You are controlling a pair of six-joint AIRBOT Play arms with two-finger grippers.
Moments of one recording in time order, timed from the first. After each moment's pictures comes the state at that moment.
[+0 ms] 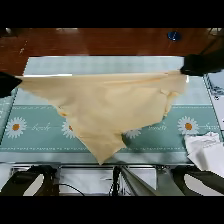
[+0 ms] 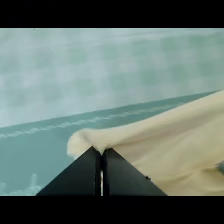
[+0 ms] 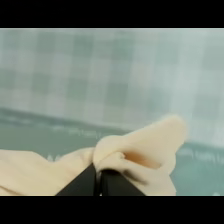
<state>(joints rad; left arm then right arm) -0.07 -0.73 1.33 1.41 -1.41 -1.52 0.02 -1.21 1.51 -1.33 1.39 1.56</state>
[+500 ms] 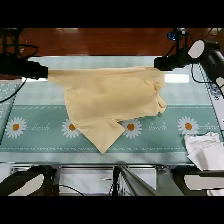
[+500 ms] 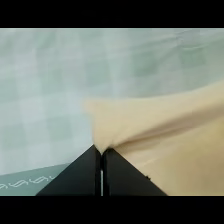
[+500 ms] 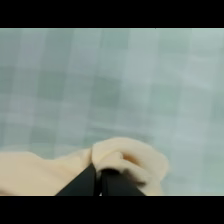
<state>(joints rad) -0.06 -1.17 1.28 1.58 -1.10 -1.44 0.08 -1.55 1.50 -1.43 0.90 1.56</state>
